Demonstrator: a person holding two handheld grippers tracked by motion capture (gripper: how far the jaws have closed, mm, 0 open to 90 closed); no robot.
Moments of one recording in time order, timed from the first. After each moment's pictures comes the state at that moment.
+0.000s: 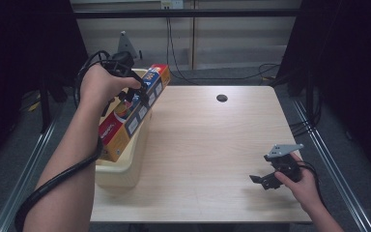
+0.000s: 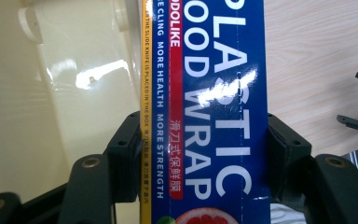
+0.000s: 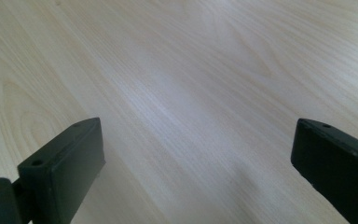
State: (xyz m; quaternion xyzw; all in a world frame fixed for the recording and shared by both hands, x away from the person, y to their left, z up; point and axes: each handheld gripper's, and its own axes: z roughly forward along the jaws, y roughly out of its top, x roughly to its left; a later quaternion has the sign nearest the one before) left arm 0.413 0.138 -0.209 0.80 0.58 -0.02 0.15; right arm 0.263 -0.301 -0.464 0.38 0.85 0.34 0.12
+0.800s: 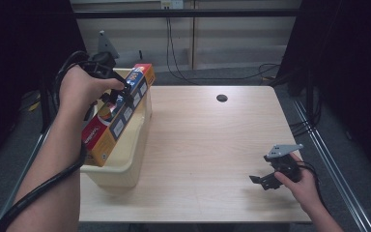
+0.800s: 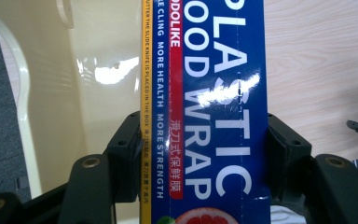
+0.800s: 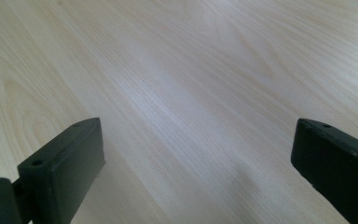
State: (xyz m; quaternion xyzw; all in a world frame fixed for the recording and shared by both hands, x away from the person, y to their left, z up) left arm 0.398 0.171 -0.199 0.78 0.61 -0.01 0.15; right arm 0.262 -0.299 -0.464 0.38 0.85 0.33 0.13
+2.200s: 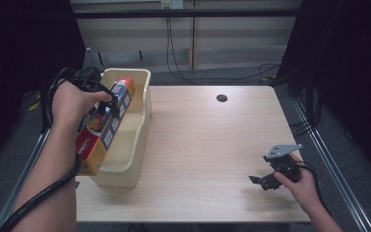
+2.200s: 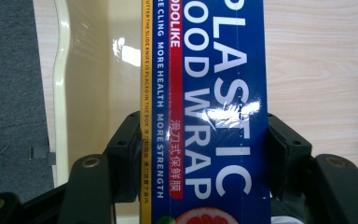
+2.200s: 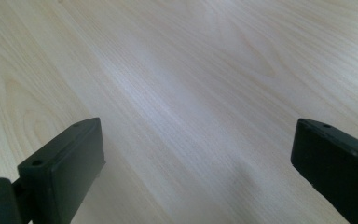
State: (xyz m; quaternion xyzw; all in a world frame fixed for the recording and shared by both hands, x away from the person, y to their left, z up) left arm 0.397 0.205 -0.236 0.74 0.67 0.00 0.12; right arm 0.261 -0.297 -0.464 0.38 0.85 0.33 0.13
